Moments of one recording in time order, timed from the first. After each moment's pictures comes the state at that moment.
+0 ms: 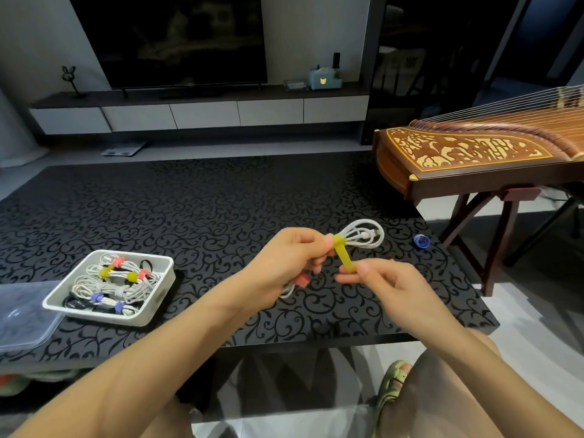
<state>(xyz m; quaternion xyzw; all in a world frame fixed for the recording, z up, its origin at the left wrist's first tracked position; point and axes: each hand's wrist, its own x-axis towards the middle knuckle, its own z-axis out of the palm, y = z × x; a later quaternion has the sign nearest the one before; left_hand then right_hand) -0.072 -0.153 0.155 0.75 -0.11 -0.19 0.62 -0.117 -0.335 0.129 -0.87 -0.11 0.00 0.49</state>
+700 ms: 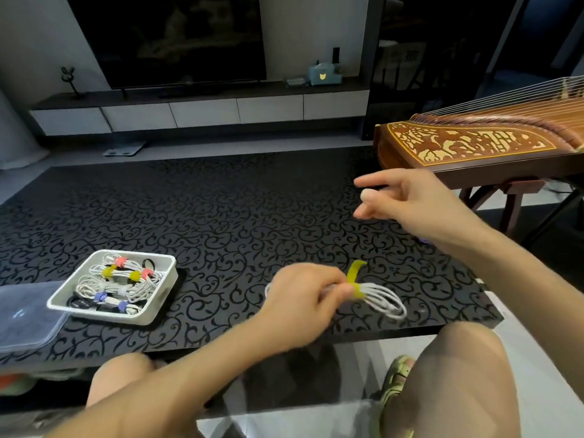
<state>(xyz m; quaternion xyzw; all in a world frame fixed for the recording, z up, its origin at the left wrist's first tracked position) -0.114 -0.158 0.136 0.90 -0.31 0.06 0.29 -0.055 -0.356 0.193 -0.85 -0.17 -0.04 0.49</state>
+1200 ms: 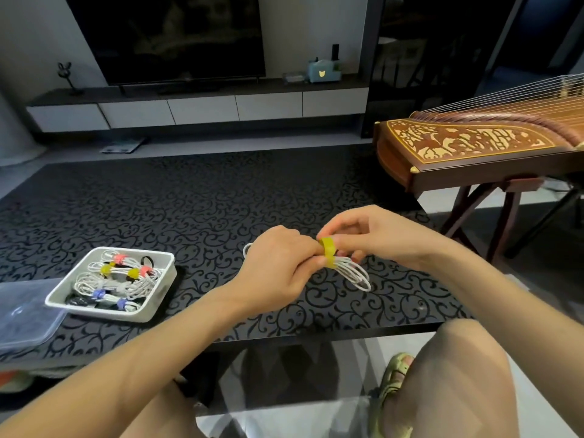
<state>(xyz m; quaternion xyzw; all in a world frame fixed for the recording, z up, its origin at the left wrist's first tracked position) -0.080 -0.133 0.149 0.90 -0.37 0.16 0.17 -0.054 -0.334 0.166 -0.81 -0.21 0.20 0.51</state>
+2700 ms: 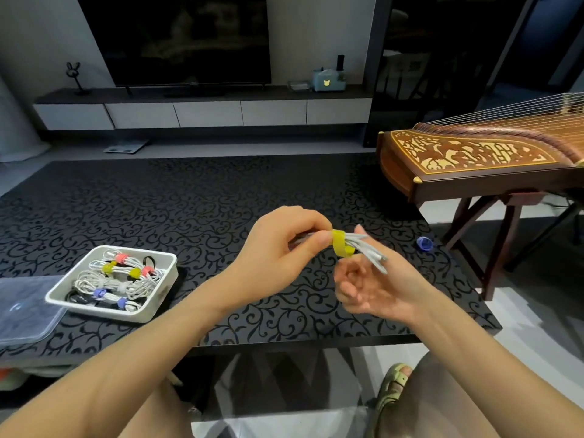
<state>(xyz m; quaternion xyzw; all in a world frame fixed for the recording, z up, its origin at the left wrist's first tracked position) -0.088 -0.128 0.178 0.83 -0.36 0.17 0.40 -0.084 -0.316 0.135 -0.51 -0.02 0.37 0.78</state>
